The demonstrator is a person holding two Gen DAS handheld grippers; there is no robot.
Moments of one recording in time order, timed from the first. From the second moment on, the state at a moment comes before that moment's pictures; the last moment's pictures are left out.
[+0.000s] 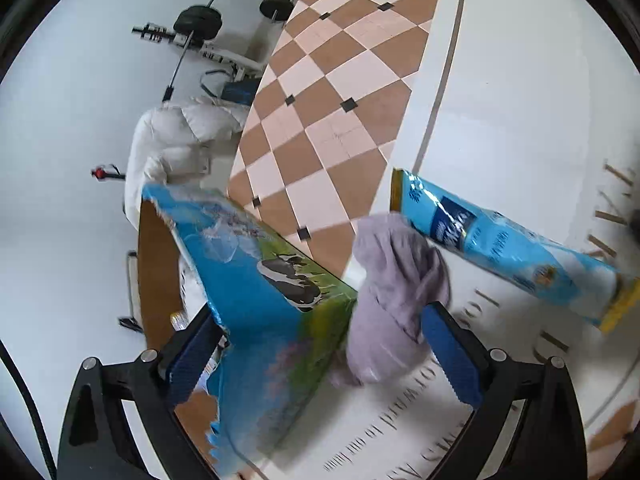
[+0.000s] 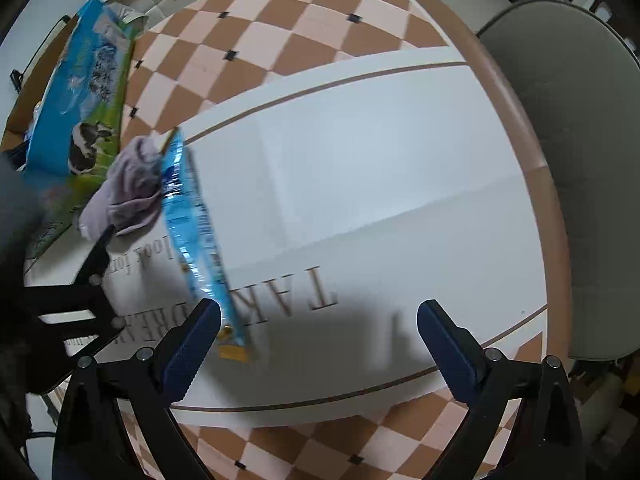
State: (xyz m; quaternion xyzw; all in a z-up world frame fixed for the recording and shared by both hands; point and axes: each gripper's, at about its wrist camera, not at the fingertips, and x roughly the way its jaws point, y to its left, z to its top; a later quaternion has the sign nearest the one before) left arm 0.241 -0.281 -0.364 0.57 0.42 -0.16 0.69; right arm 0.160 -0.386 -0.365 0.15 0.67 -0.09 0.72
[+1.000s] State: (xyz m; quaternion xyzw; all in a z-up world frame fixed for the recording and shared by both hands) left arm 0.198 -0.269 -0.359 0.63 0.31 -0.16 0.70; right arm 0.154 -0.398 -0.369 0.14 0.69 -0.08 0.71
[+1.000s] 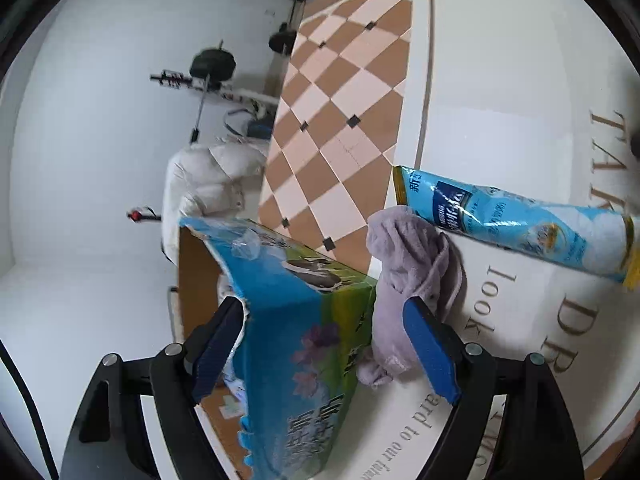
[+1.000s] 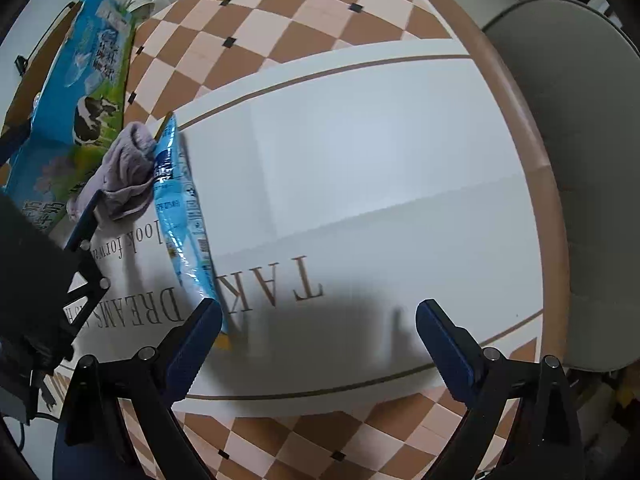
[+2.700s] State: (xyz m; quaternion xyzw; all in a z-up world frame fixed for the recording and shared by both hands) left arm 0.200 -0.078 -0.348 -0.07 0.74 -0.03 0.66; right arm 0.169 -0.237 -0.382 -0.01 0.76 0.03 0.65
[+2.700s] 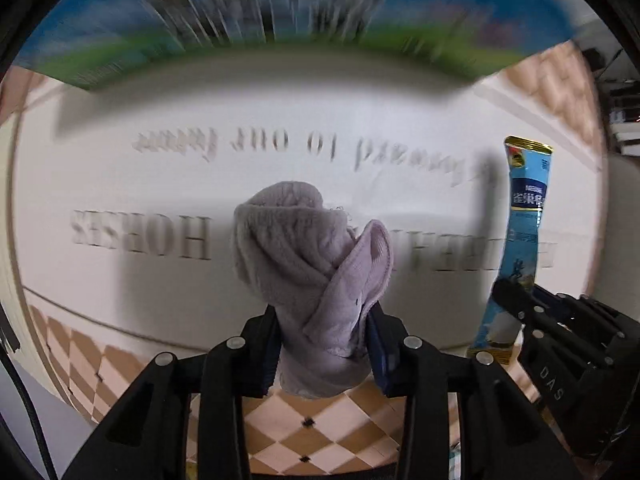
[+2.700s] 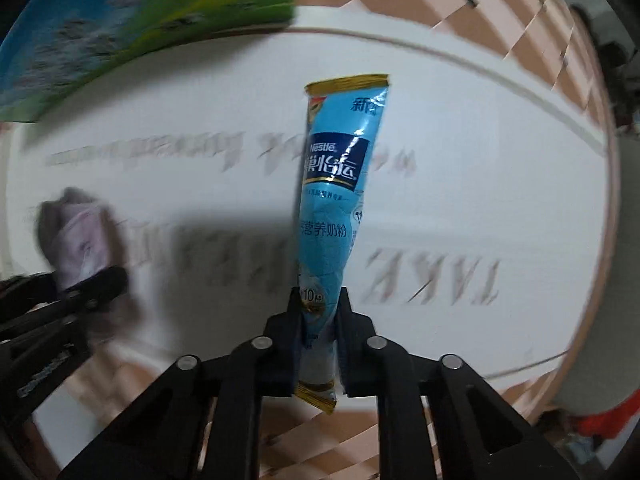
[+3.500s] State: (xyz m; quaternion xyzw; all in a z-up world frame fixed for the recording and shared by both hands) left arm 0.425 0.064 -0.294 -0.10 0.73 0.04 0.67; right arm 0.423 -0.159 -0.275 -0.05 0.69 0.05 0.72
